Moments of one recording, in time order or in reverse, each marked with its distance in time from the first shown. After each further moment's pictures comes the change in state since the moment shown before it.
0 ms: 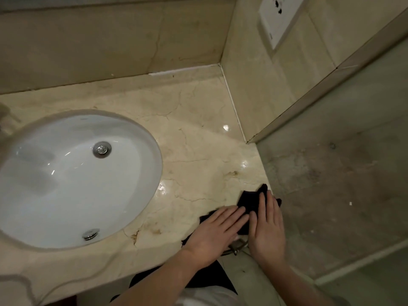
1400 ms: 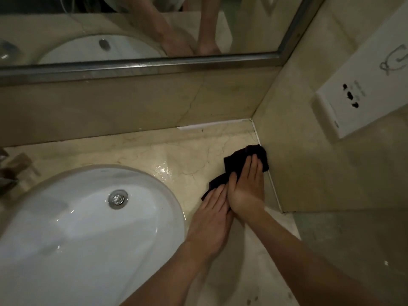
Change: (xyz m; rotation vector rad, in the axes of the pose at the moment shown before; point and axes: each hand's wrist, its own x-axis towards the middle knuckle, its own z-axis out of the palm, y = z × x) left_hand 0.094 -0.181 -0.041 -0.164 0.396 -0.354; right_hand 0.258 -0.182 0.022 0.081 -0.033 -0.059
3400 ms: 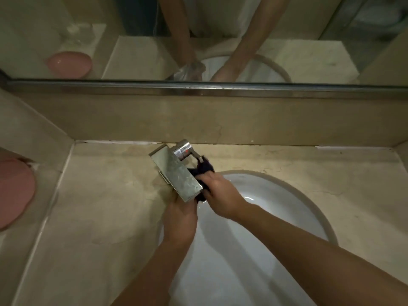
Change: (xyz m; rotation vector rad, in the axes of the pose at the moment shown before) left_hand -0.201 -0.306 -0.199 0.007 0.207 -0.771; right_hand -0.094 -0.368 0.140 0.226 -0.430 -0.784
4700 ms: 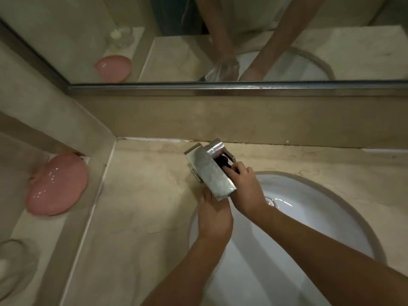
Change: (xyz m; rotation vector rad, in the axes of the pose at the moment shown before) left_hand -0.002 0.029 -0.023 -0.305 -0.077 -0.312; right_hand 0.021 -0.010 0.022 -0.165 0.207 0.085
